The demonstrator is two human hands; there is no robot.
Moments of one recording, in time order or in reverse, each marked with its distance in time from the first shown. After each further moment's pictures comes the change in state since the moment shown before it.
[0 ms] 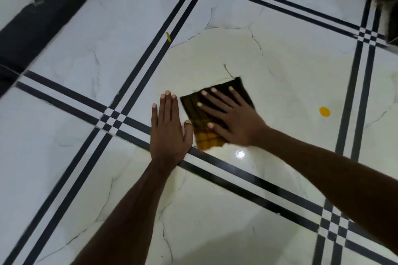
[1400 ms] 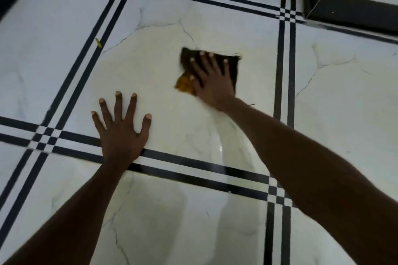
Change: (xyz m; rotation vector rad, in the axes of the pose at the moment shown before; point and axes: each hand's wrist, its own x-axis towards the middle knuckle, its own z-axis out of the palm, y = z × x) left_hand 0.004 0.023 0.014 0.134 -0.024 0.025; right_hand -0.030 0.083 -0.006 0.142 0.122 0.672
